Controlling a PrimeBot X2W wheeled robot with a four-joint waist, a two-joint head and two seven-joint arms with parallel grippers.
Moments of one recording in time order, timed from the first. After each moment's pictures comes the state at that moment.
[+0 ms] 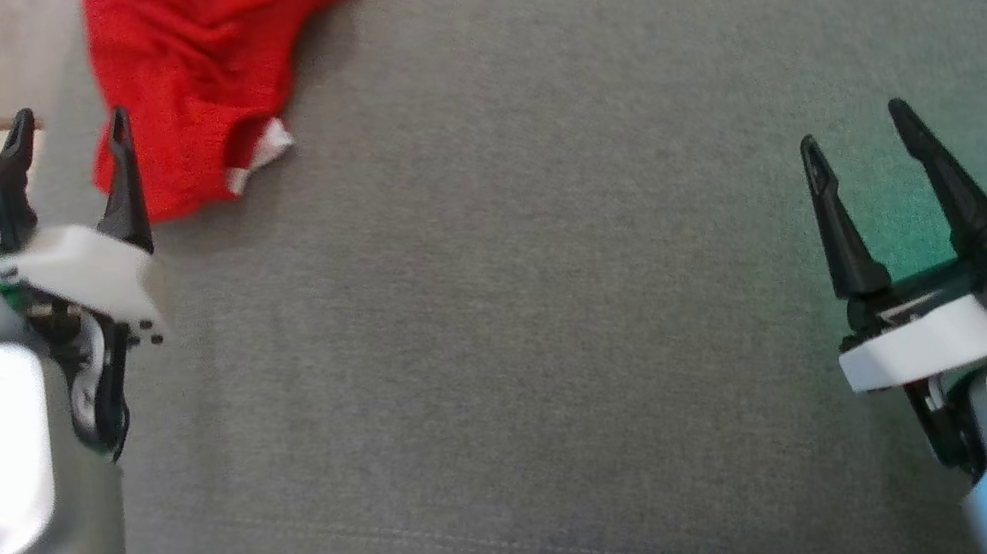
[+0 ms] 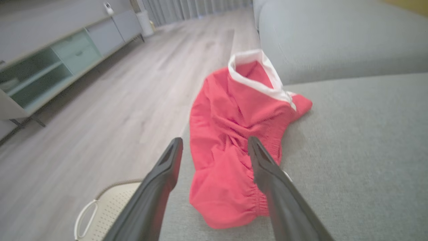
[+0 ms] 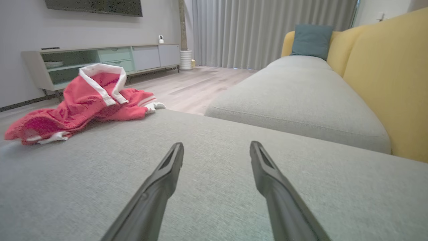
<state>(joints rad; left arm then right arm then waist) -0.56 0.21 -0.12 0.43 -0.07 -0.06 -0.04 -0.16 -0.05 0.03 0.14 -0.07 0.13 -0.25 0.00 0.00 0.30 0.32</state>
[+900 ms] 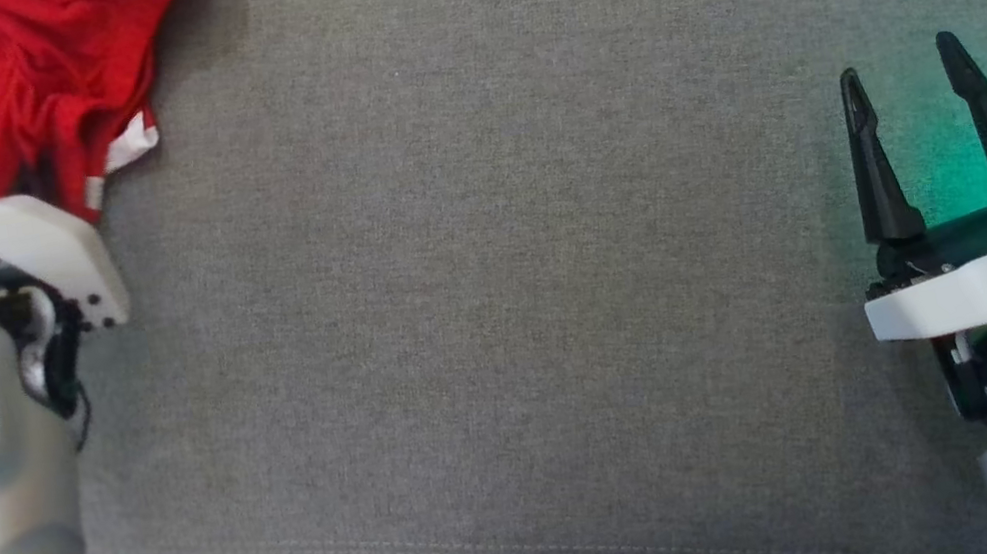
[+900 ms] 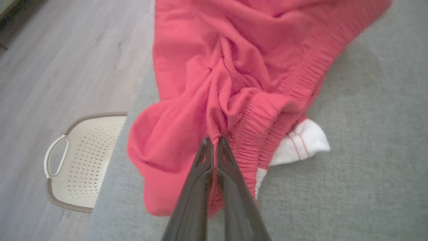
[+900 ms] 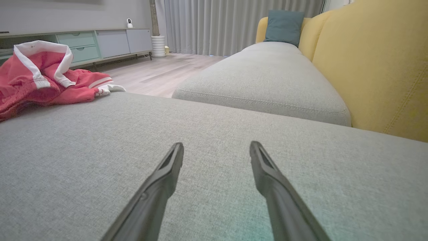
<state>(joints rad) -0.77 0.24 -0.13 0.85 -0.15 -0.06 0.06 -0.22 -0.05 -0.04 0.10 -0.10 0.13 -0.25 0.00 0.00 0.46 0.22</state>
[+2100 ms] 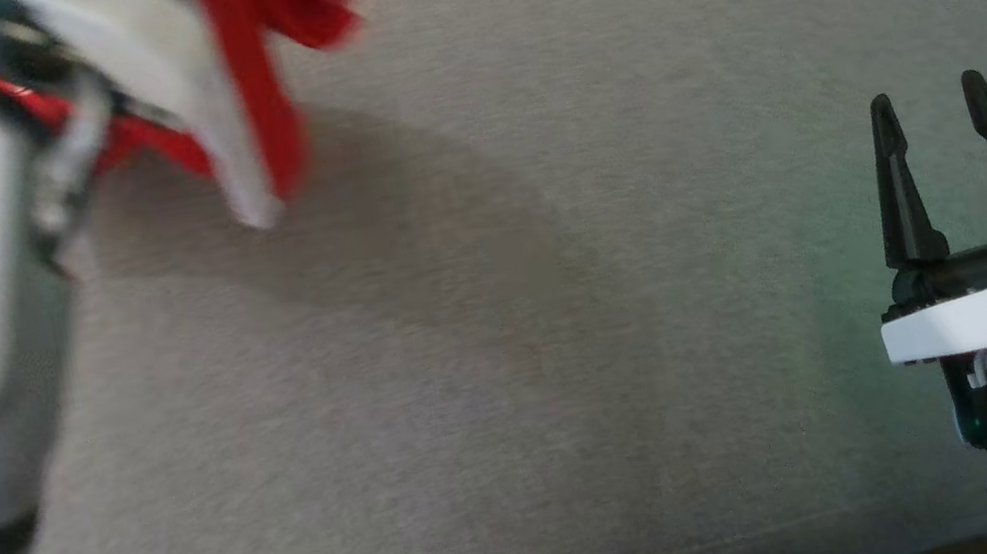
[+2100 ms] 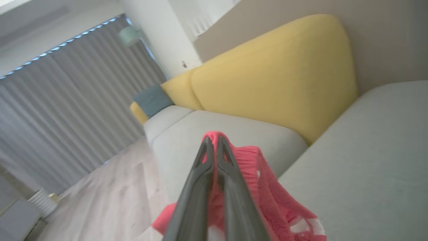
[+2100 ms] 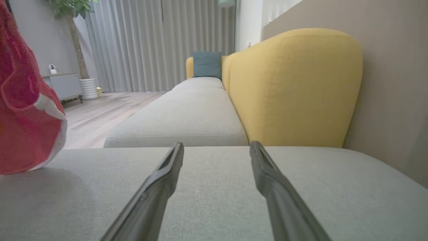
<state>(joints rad) -0.95 0.35 -0.46 0.17 -0.11 -0.12 0.16 -0.18 -0.05 -0.05 0.13 0.05 0.13 -0.26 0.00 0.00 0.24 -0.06</state>
